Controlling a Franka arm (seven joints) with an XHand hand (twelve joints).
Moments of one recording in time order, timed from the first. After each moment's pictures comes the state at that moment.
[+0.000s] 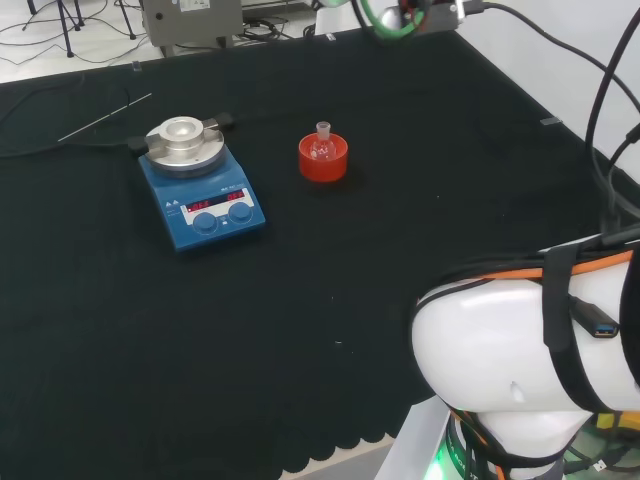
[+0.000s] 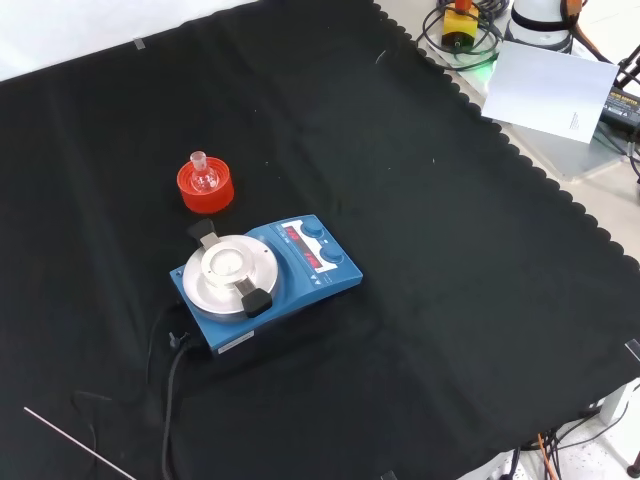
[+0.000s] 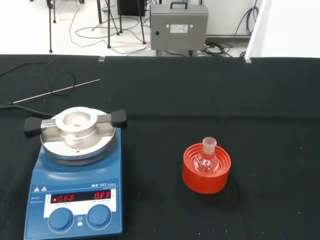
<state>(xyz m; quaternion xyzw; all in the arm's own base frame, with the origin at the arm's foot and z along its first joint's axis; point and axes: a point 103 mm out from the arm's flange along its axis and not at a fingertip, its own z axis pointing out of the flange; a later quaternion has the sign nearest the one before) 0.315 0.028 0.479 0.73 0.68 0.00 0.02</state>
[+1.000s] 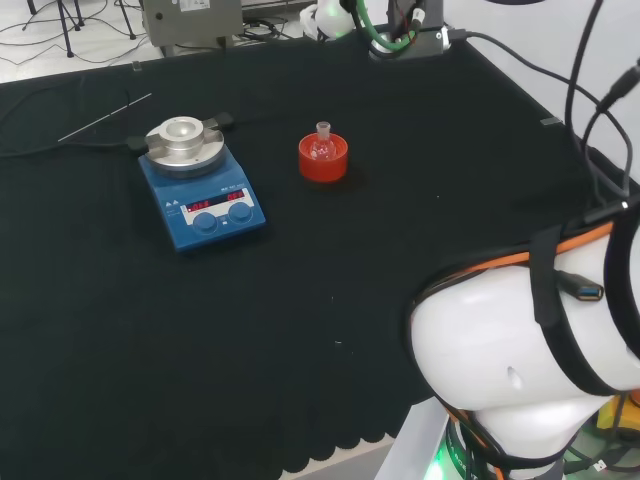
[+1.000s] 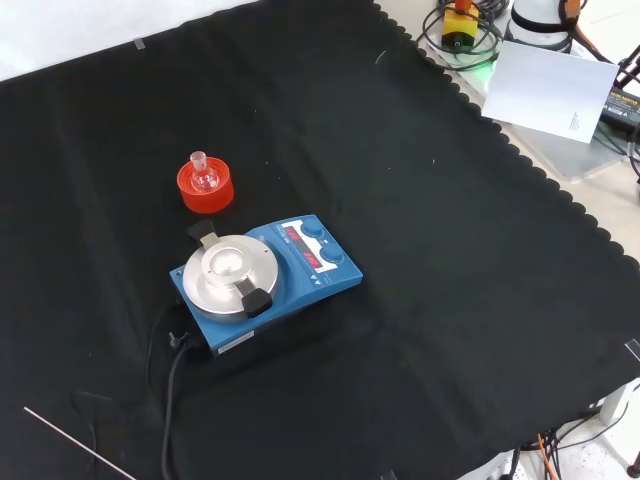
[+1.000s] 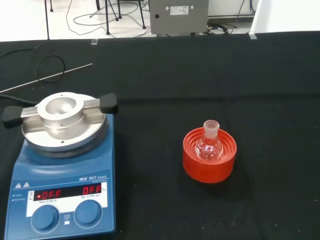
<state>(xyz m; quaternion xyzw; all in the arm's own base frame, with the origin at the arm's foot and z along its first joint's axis) 0.365 0.000 0.423 0.73 0.68 0.00 -0.02</state>
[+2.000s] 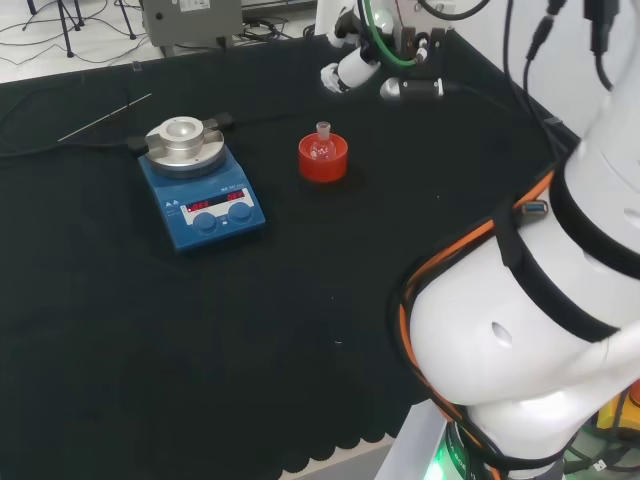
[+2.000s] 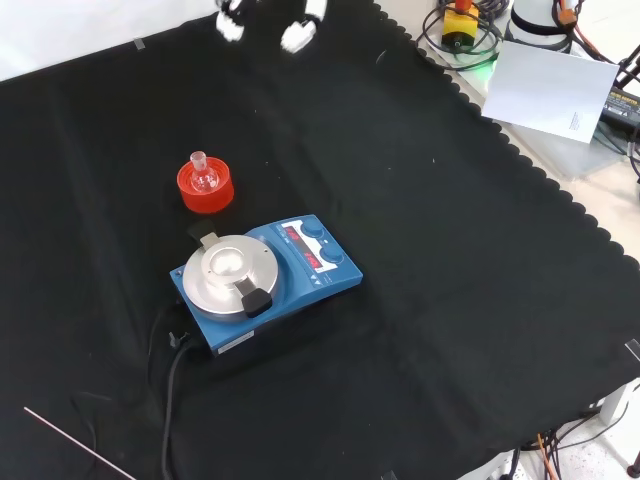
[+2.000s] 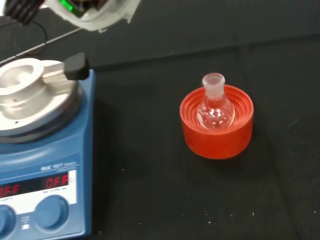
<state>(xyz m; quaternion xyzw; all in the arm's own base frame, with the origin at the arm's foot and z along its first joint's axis) 0.457 -0.062 0.300 0.72 0.68 0.03 -0.10</state>
